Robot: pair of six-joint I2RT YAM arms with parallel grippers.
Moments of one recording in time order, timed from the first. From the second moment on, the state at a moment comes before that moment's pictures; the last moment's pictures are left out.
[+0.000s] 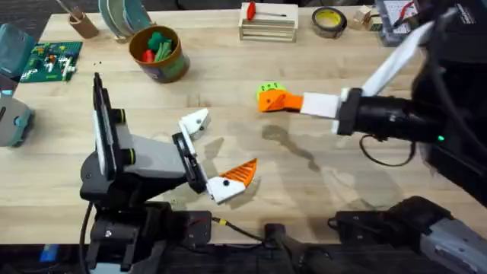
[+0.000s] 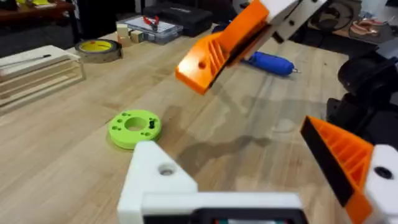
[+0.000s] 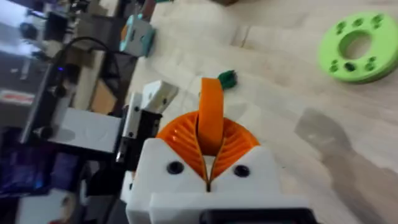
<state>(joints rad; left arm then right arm) -0.04 0.00 0.01 -0.11 1.08 -0.02 0.42 0.81 0.54 -0.20 -0.64 0.68</state>
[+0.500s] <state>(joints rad) -0.04 0.00 0.01 -0.11 1.10 -0.04 0.45 1.27 0.54 0.37 -1.07 0.99</state>
